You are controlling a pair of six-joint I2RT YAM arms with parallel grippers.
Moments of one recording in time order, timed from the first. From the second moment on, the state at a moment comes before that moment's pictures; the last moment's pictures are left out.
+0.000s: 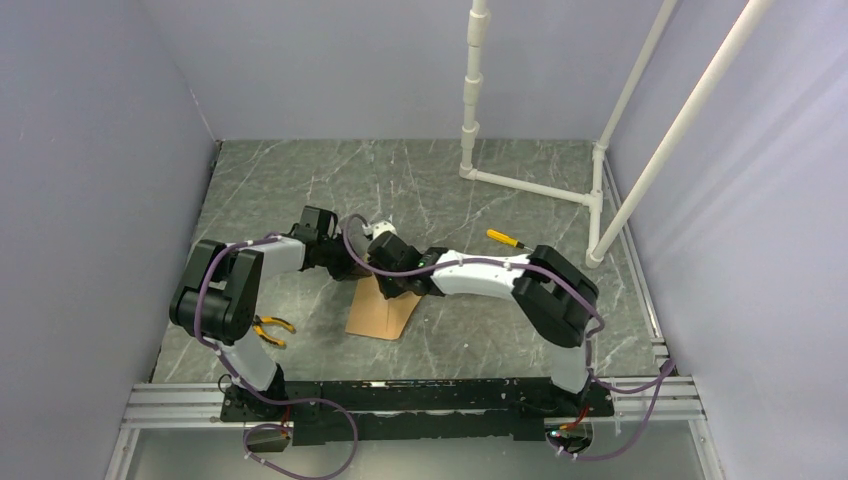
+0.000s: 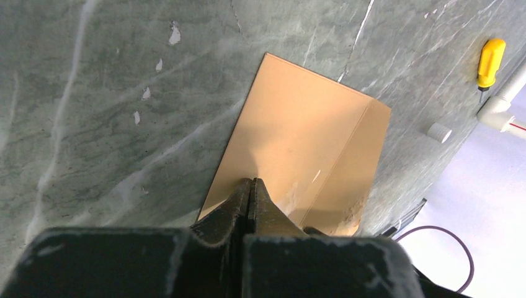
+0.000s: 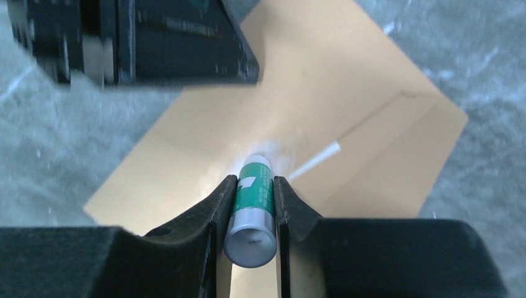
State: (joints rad) left arm -0.26 1.70 0.79 -0.11 0.42 -0.78; right arm 1.01 1.93 1.26 -0.21 0.16 0.41
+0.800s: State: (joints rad) left arm -0.27 1.33 0.96 -0.51 0.20 -0.67; right arm 0.60 1.23 0.63 -0.19 0.02 0.77
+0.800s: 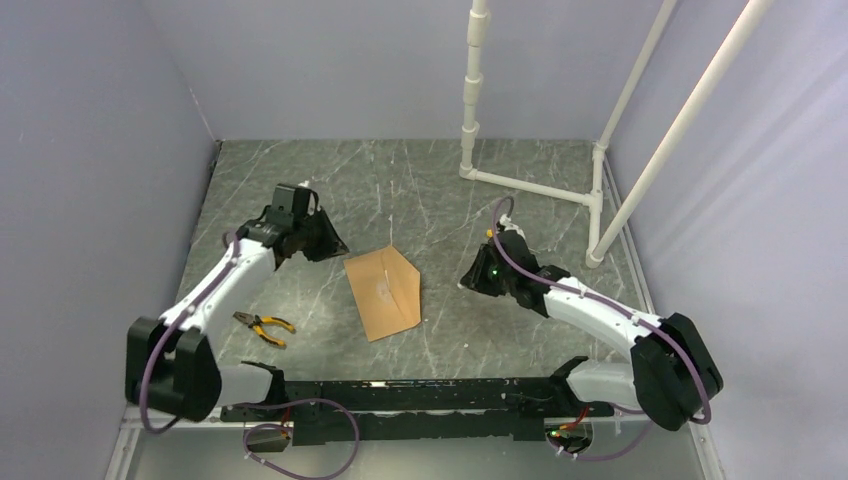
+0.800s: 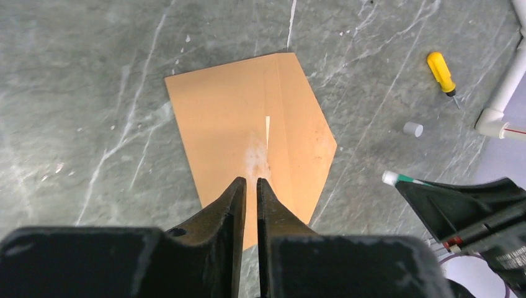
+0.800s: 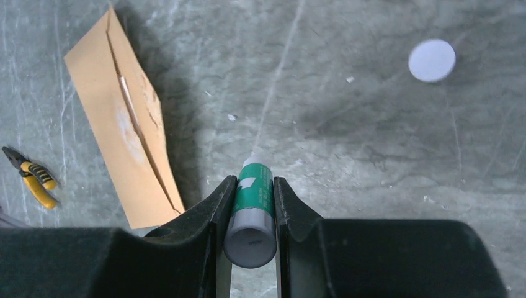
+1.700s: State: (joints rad) left arm -0.27 1.22 0.87 -0.65 0.14 -0.67; right arm 0.23 1.37 0.29 0.45 -0.40 1.00
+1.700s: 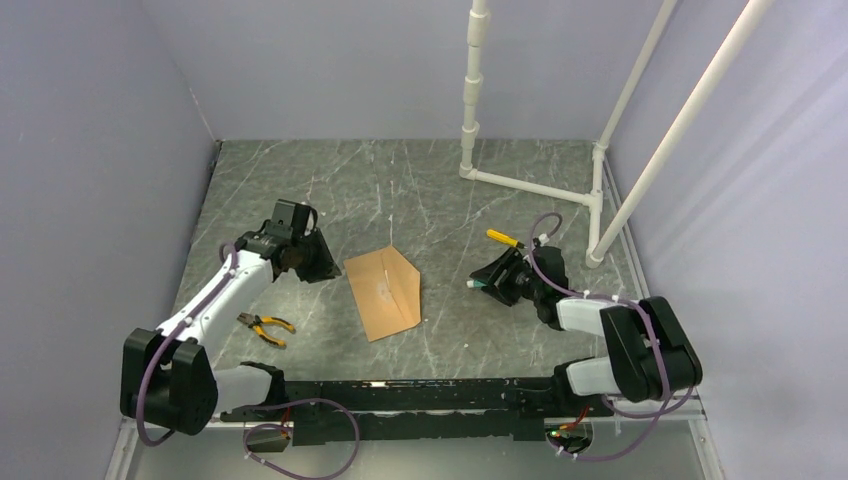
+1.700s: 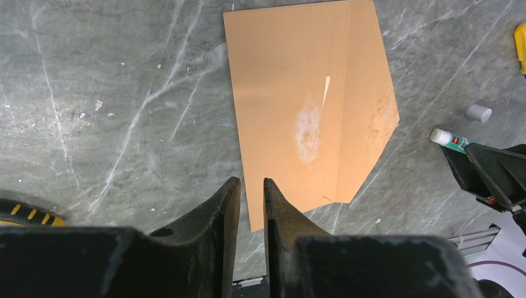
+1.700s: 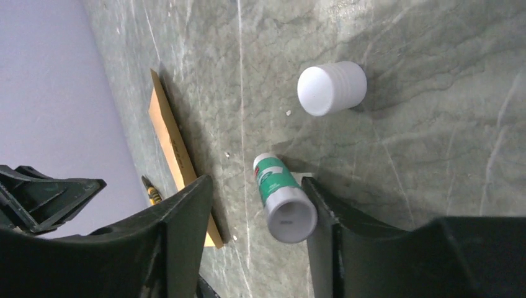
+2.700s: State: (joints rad) left arm -0.27 1.36 0.81 -0.45 0.32 -0.67; right arm 0.30 1.11 0.43 -0.01 -0.25 0.82
